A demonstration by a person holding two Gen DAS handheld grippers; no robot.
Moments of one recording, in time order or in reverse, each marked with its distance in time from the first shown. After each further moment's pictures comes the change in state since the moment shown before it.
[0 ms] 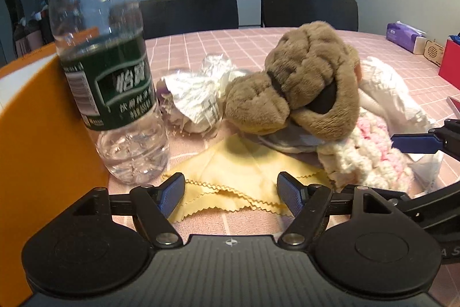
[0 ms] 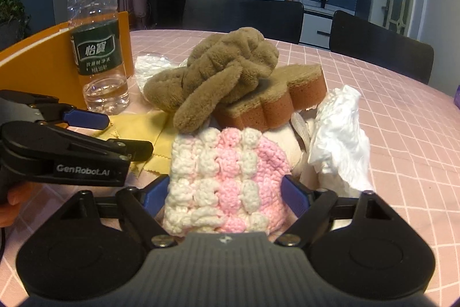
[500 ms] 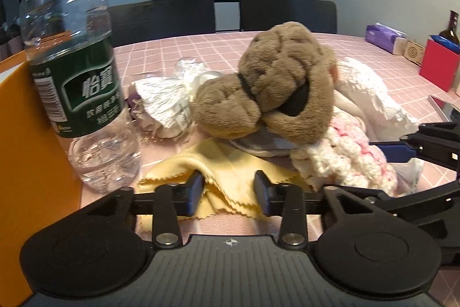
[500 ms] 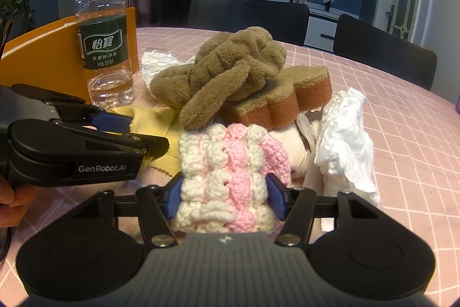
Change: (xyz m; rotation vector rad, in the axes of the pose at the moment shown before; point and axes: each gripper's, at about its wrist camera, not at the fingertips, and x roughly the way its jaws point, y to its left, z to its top) left arm 0.000 -0.012 -0.001 0.036 -0.032 -0.092; right arm -0.002 0.005 -0.002 -0.028 -0.002 0.003
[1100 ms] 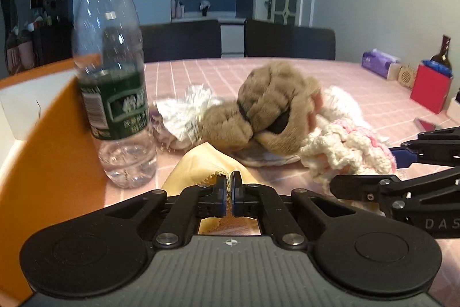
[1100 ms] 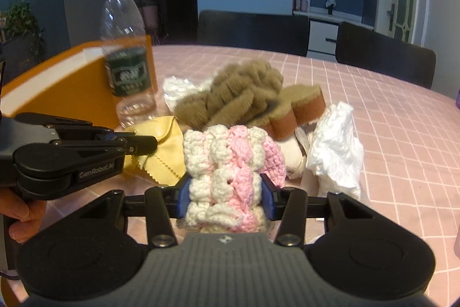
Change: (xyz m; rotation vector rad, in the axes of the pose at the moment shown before) left arm -0.056 0.001 -0.005 -0.053 -0.110 0.010; right arm -0.057 -0.003 0.009 0.063 -0.045 0.068
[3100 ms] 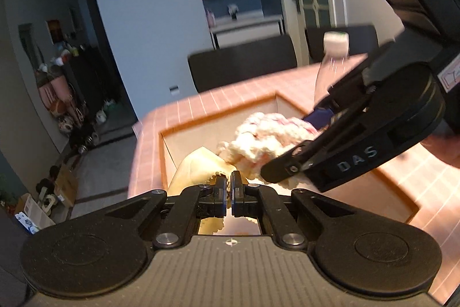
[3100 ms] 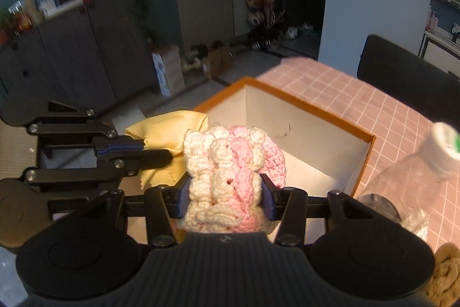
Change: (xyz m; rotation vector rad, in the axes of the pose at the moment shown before) left arm -0.091 0.181 0.056 0.190 0.056 0.155; right arm 0.112 0.232 0.179 -0.266 0.187 0.375
